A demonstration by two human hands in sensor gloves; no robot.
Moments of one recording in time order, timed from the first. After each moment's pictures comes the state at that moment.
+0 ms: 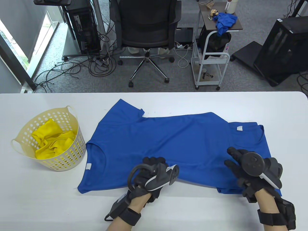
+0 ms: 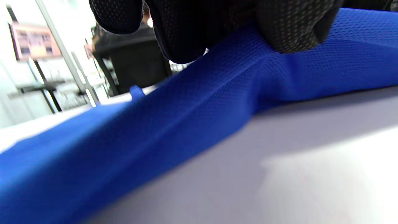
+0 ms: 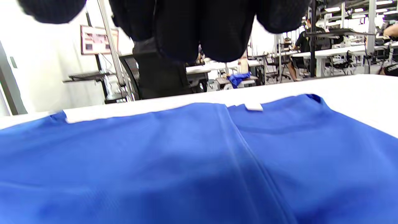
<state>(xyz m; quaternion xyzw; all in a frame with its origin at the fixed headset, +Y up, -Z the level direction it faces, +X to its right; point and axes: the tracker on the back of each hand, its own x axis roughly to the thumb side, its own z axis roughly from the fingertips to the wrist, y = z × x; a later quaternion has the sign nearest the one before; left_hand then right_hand) -0.026 -0.687 -0.299 0.01 -0.14 -0.16 0.98 0.278 -0.644 -0.294 0.02 -0.07 0.99 0.11</state>
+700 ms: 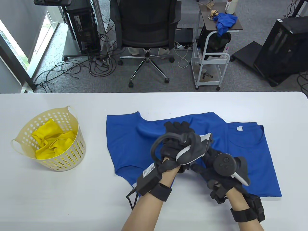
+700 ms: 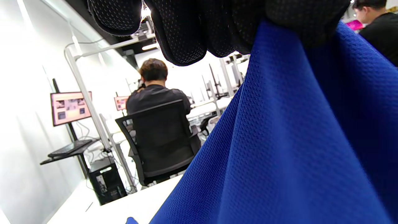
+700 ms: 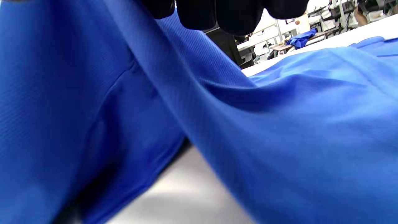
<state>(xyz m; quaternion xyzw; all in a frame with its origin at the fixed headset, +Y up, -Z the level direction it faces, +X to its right) 0.061 -0.556 -0.331 0.11 -0.09 -0.15 0.98 0.203 -0.687 -0.305 0.13 -0.01 0.96 0.25</state>
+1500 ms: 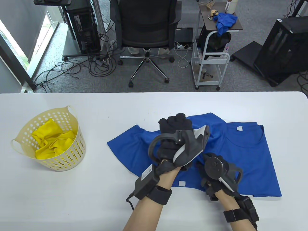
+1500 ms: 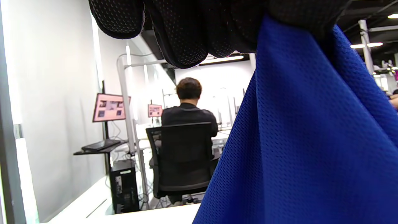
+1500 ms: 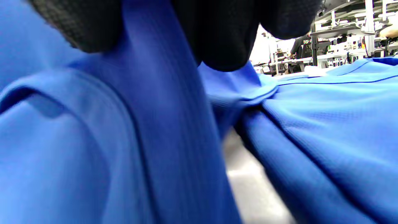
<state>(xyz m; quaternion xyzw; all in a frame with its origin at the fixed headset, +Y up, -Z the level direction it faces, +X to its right) 0.021 -0.519 -0.313 0.16 0.00 -0.06 0.98 0.191 -0.718 -0.307 0.00 -0.10 0.99 0.12</state>
